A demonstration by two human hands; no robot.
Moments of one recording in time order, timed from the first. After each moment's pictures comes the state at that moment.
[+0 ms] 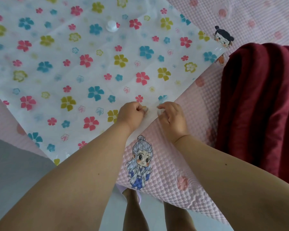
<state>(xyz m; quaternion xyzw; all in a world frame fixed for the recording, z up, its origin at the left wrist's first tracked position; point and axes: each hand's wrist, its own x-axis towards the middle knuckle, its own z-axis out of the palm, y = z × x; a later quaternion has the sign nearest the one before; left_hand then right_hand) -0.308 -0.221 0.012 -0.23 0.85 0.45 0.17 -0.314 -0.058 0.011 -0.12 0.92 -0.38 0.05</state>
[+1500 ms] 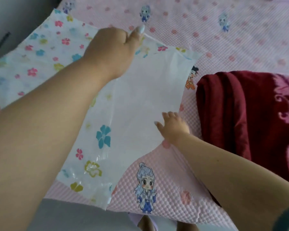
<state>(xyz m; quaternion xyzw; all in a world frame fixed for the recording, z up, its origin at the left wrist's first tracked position) -0.443 -0.243 0.293 0.06 0.97 0.21 -0.10 -0.366 -0.046 0.092 -0.06 0.97 -0.05 0.22</state>
